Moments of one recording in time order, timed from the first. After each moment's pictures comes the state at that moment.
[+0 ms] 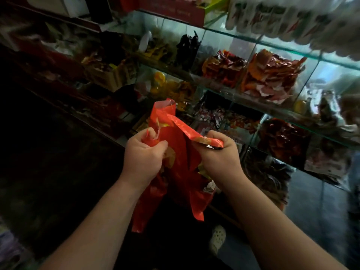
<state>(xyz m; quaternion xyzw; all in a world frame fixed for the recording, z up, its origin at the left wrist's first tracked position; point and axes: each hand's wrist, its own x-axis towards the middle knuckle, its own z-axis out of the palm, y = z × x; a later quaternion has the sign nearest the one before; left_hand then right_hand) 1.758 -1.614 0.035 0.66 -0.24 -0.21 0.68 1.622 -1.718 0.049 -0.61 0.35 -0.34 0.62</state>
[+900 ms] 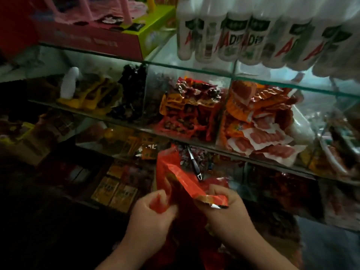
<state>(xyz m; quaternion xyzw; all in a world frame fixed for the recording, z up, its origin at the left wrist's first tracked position) 1.820 -1.854 -0.065 0.67 -0.32 -0.38 0.55 1.665 -1.934 -0.023 -0.53 0.45 -0.29 0.66</state>
